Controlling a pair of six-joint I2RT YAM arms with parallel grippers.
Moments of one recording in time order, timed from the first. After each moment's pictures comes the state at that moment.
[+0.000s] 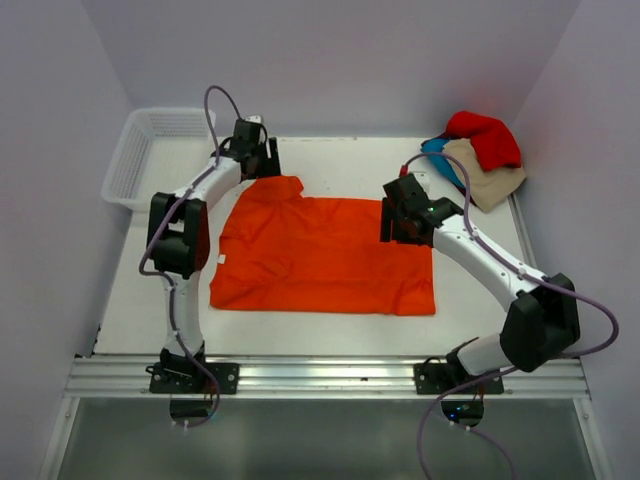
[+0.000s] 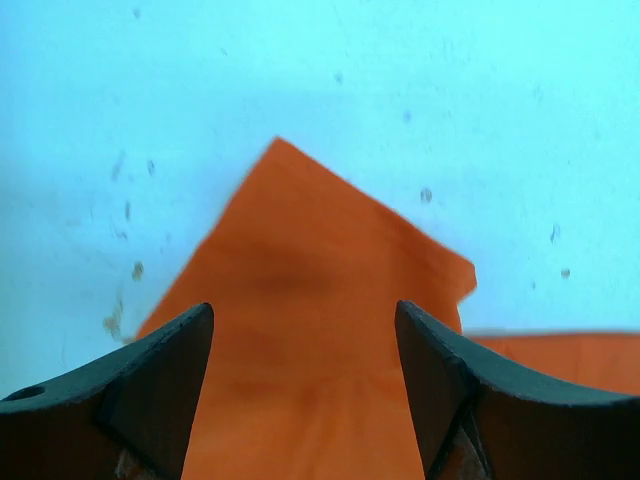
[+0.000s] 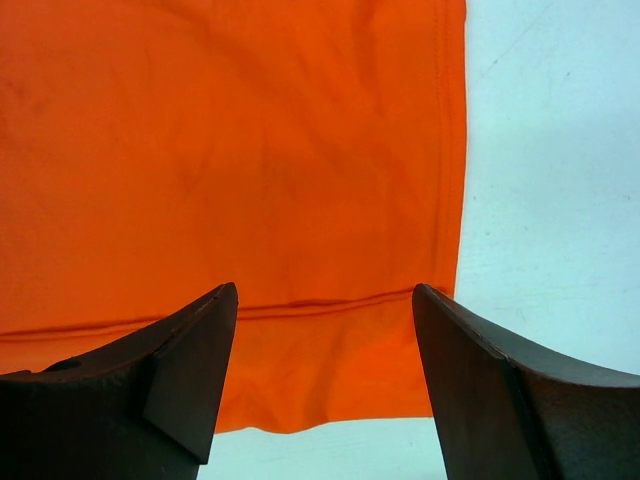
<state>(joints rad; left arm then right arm) -0.24 2.13 1.72 -0.38 -0.07 -0.32 0.50 1.46 1.18 -0.76 0.39 0.49</state>
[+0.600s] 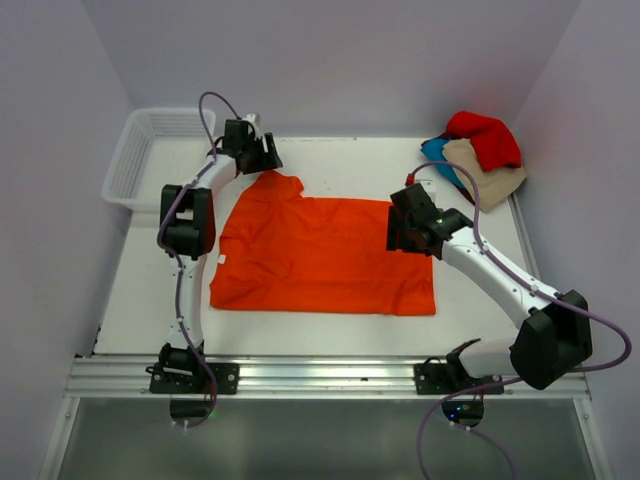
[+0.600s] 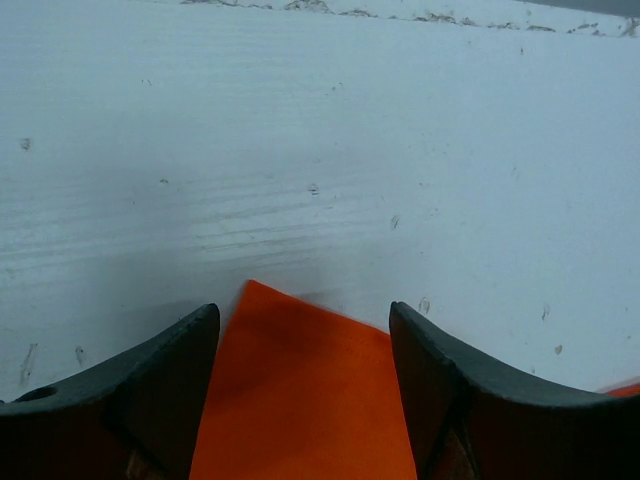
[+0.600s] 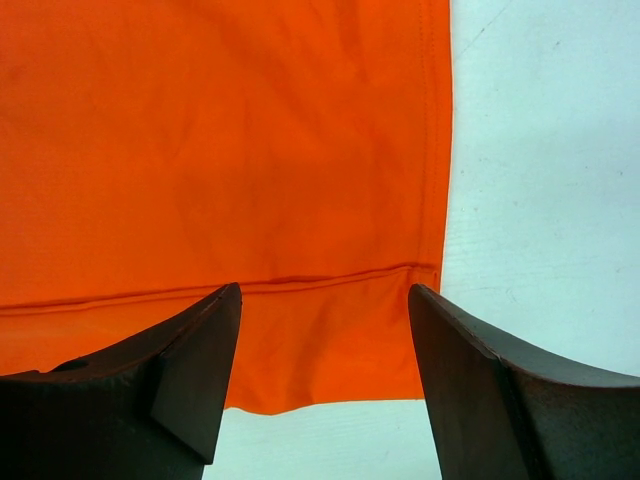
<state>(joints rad) -0.13 2.44 1.99 -0.26 0.24 -0.32 0.50 1.34 1.08 -0.76 0.39 0.49</state>
